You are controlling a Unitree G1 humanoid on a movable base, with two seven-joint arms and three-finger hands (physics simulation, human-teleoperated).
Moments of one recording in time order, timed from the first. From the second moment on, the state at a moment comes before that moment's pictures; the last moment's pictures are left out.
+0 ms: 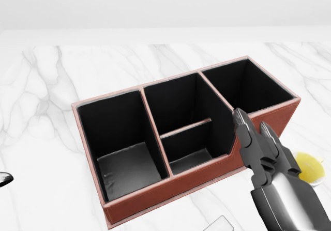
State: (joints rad) left arm 0.10 0.04 0.39 -0.76 -0.49 0.09 0.04; right arm 0.41 0.27 0.06 -1.05 -1.10 0.09 0.70
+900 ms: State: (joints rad) left arm 0.11 0.03 0.37 -0.75 -0.47 0.09 0.03; right arm 0.49 -0.06 0.14 -0.98 -1.05 0.09 0.70
